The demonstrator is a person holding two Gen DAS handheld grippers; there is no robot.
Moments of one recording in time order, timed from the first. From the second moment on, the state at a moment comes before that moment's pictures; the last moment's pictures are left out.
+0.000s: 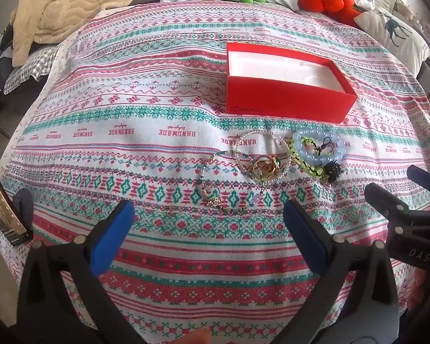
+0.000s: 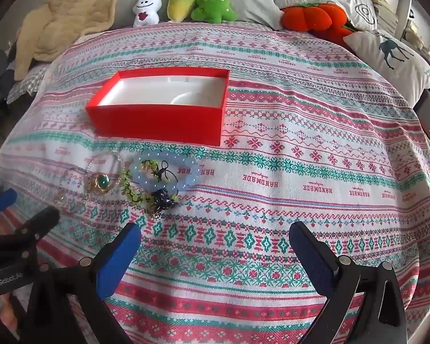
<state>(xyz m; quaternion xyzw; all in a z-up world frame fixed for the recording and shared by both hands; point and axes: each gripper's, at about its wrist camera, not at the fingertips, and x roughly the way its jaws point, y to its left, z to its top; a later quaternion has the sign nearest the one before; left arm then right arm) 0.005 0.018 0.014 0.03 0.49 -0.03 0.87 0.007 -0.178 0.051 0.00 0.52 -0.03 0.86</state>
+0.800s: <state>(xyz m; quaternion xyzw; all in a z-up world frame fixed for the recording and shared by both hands) 0.005 0.017 0.015 0.03 0.49 -0.03 0.87 0.007 -0.178 0.051 0.00 0.52 -0.02 0.85</state>
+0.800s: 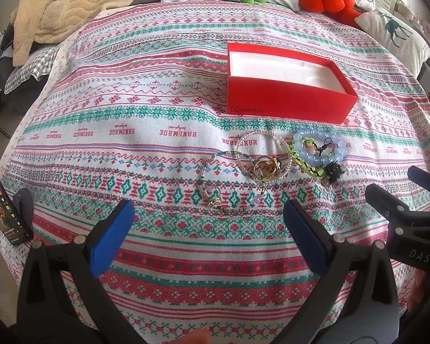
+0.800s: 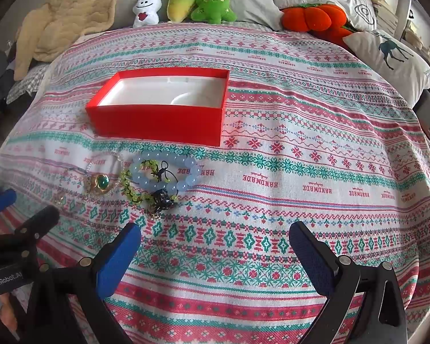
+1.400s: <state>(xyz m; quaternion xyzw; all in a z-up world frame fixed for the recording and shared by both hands) 0.006 0.019 0.014 0.02 0.49 -0.03 0.87 0.007 -0.178 0.051 0.00 0.52 -0.02 0.86</state>
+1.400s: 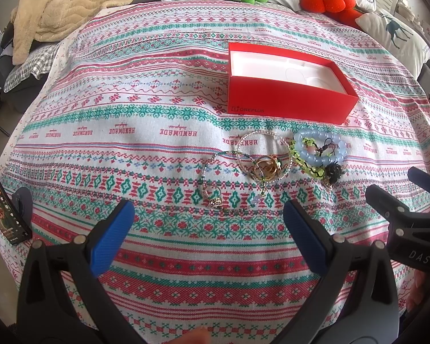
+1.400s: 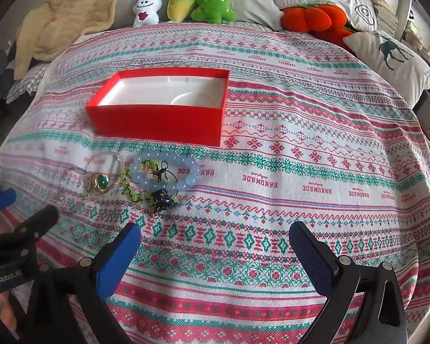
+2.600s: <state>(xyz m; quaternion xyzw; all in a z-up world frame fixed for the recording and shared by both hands) 0.110 0.014 -0.012 -0.08 0.60 -0.16 0.78 0.095 -0.217 0.027 0.14 0.61 0.09 0.78</state>
